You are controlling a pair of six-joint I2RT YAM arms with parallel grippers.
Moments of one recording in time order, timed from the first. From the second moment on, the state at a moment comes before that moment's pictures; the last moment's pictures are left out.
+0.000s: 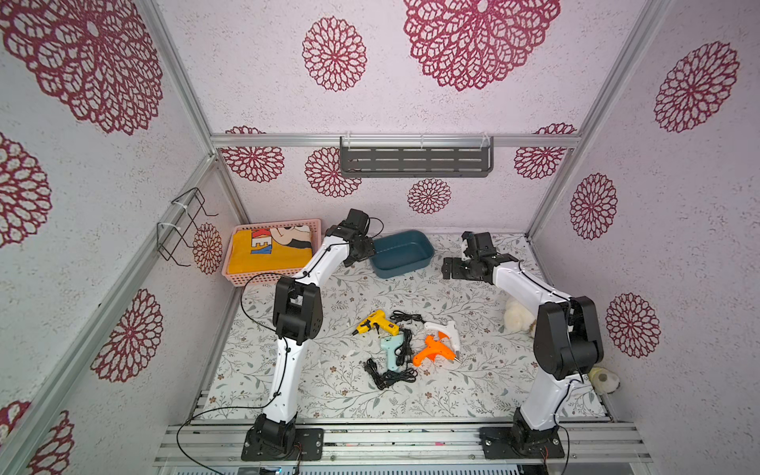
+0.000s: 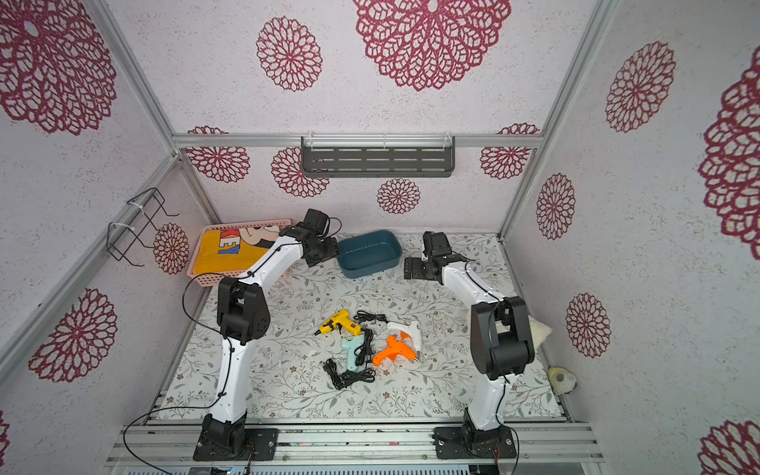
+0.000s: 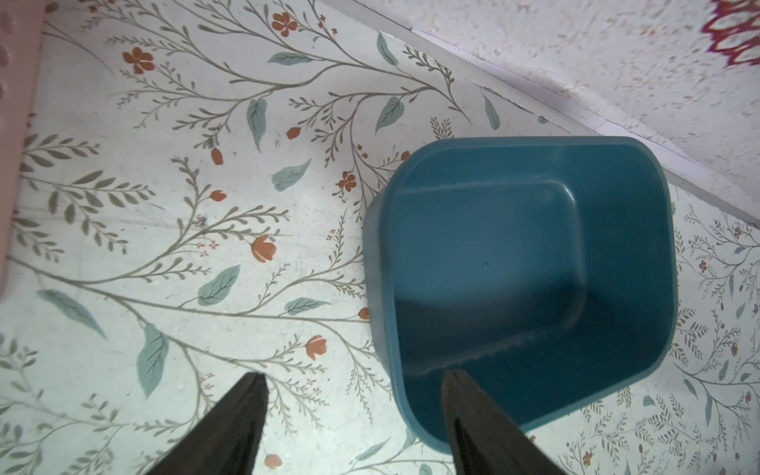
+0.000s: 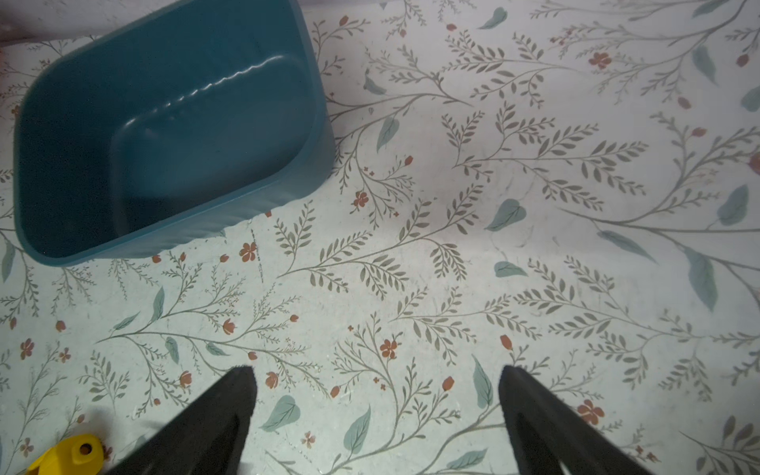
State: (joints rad) left arm -0.35 2.39 2.23 -0.85 -0.04 -0.66; right arm 0.25 1.83 1.41 -0.47 -0.03 0.24
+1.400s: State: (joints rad) left arm -0.37 2.47 2.19 -0.97 -0.09 -0.59; right arm 0.14 1.76 1.28 -0.47 -0.15 0.26
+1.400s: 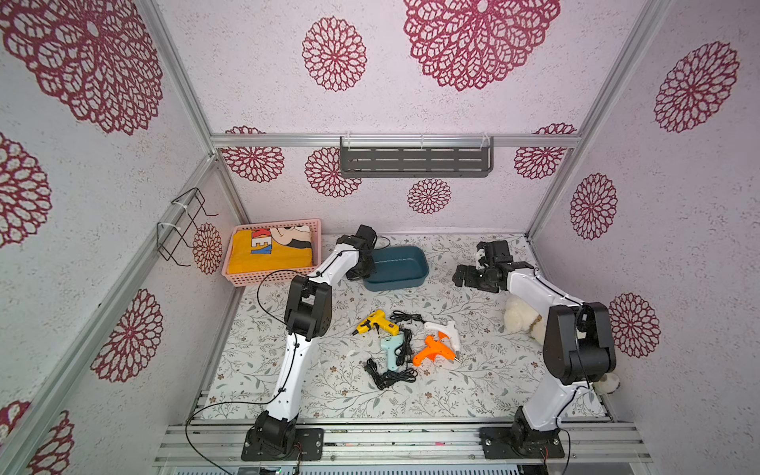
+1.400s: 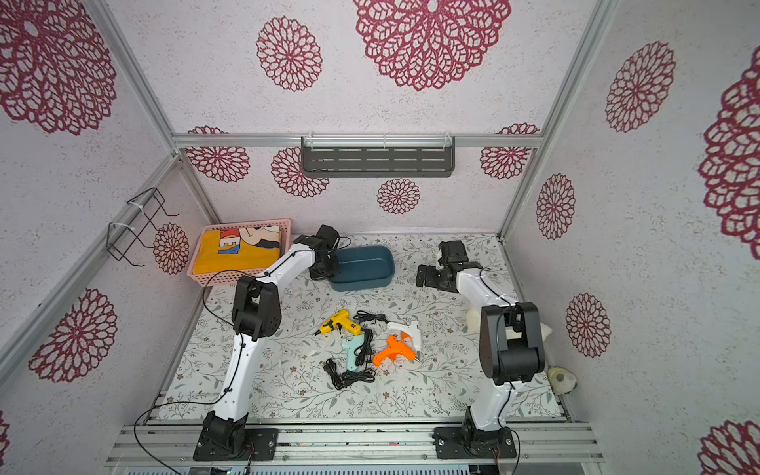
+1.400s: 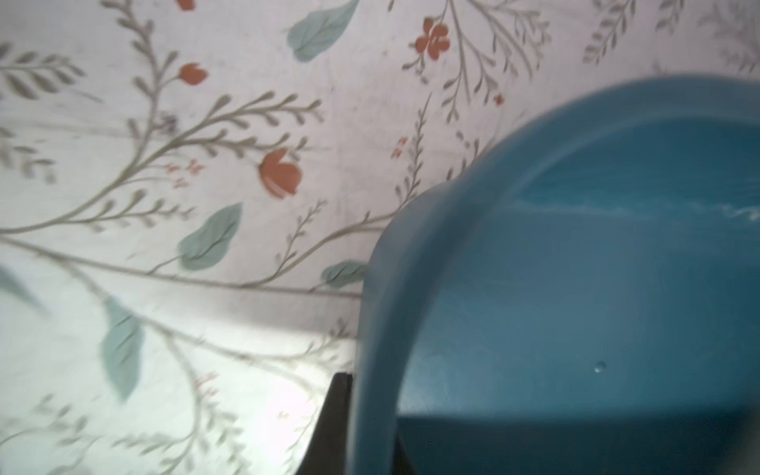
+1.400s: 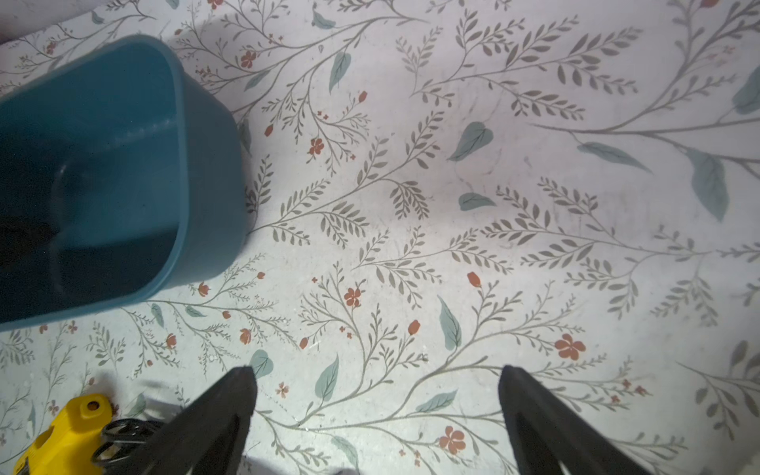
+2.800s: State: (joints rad) left arm -0.40 2.25 1.76 -0.87 -0.09 -0.49; right arm 0.18 1.60 1.12 -0.48 -0.21 0.31
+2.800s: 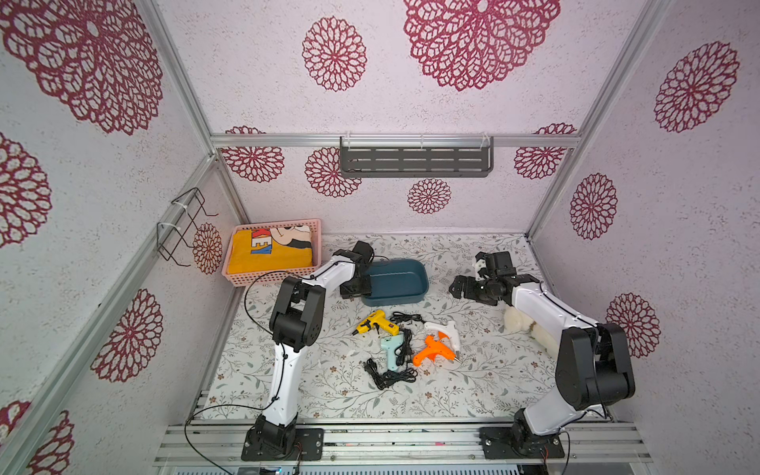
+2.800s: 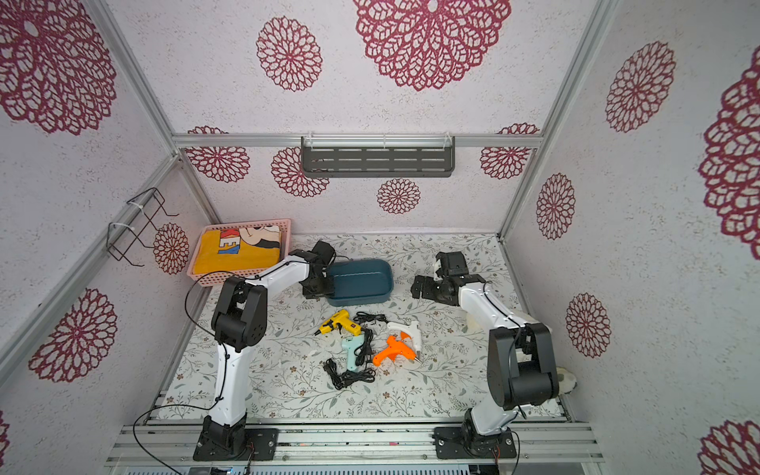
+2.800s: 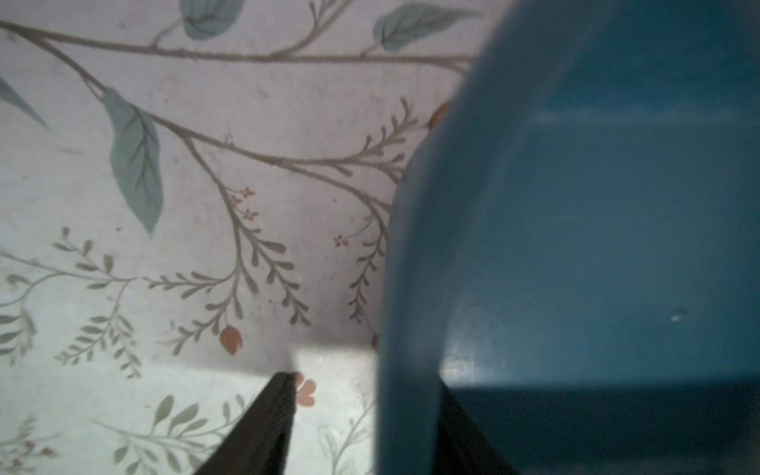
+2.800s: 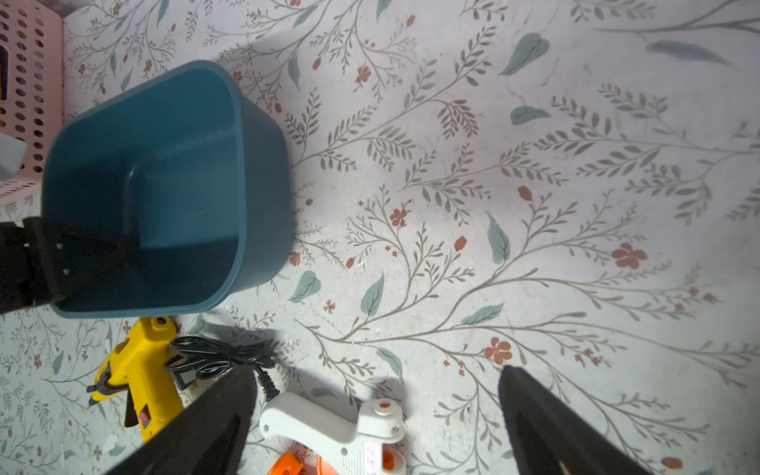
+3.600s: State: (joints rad) left arm -0.46 1.86 1.44 -0.95 0.11 -0.21; right arm 0.19 1.63 1.15 -0.49 -0.21 0.31
